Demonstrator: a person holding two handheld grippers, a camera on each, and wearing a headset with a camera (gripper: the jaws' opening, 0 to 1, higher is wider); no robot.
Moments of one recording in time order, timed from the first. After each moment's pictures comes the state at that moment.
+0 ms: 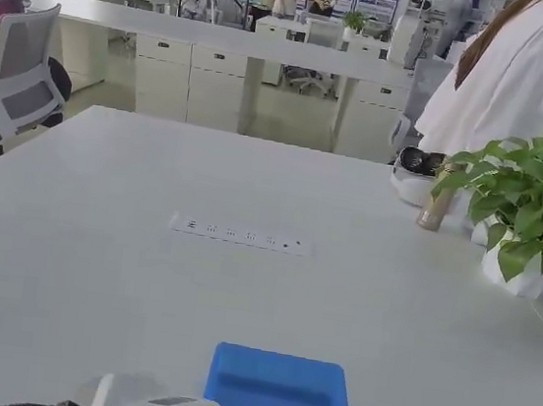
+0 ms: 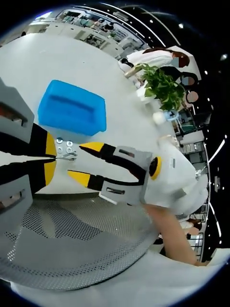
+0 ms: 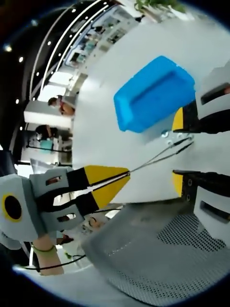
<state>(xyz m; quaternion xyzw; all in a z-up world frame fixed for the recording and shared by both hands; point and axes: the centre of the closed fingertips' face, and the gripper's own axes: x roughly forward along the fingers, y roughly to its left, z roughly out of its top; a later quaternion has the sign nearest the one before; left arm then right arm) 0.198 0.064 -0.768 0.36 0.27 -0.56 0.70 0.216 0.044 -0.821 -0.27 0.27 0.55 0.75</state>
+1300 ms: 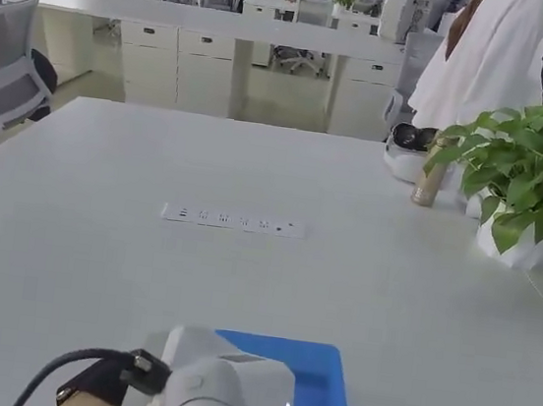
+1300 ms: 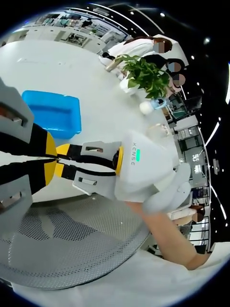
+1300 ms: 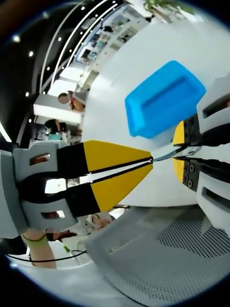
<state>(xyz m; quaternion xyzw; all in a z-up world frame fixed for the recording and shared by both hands) 0.217 0.025 -0.746 0.38 0.24 -0.59 0.67 0.234 0.040 -0.811 -0.25 0.23 0.55 0.76</state>
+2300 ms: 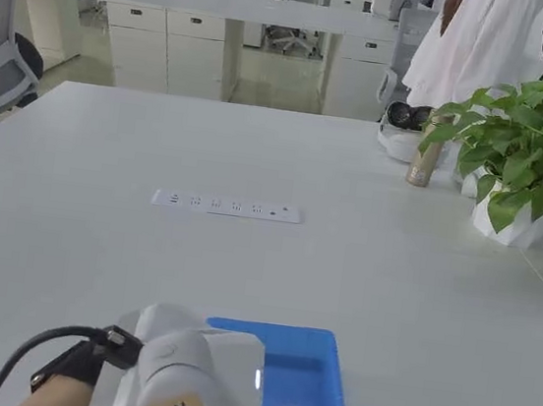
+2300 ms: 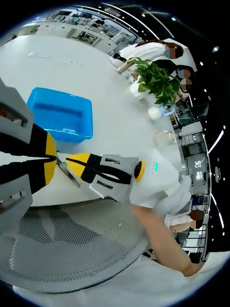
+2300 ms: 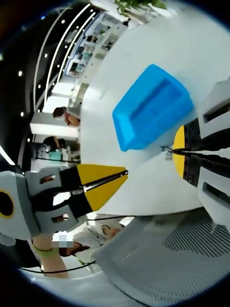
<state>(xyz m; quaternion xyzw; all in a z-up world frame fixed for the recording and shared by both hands) 0.231 0.048 -0.762 0.36 0.27 -0.57 0.69 0.249 0.016 -0.820 -0.18 0.26 0.49 0.81</state>
